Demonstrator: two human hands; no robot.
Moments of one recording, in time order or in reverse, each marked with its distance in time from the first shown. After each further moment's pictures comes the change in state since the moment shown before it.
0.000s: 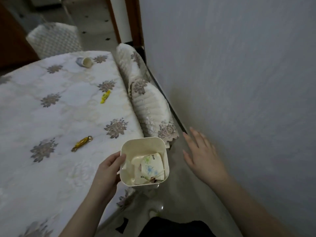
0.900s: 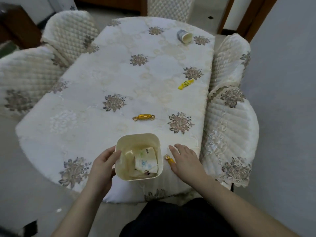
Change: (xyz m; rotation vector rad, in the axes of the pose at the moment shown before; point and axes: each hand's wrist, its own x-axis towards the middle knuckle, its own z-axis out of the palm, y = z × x) left_hand 0.000 -0.042 -0.146 -0.316 0.598 0.012; right_hand 0.130 -0.154 0.155 -0.105 -0.494 -0.703
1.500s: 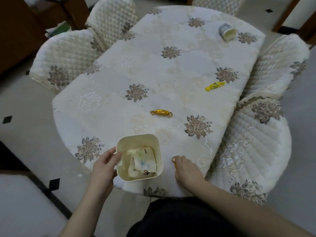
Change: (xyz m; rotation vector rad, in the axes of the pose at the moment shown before) left_hand -0.034 -0.031 0.005 -0.110 0.336 0.011; right_hand 0.025 0.017 0.043 -0.050 -0.237 -0.137
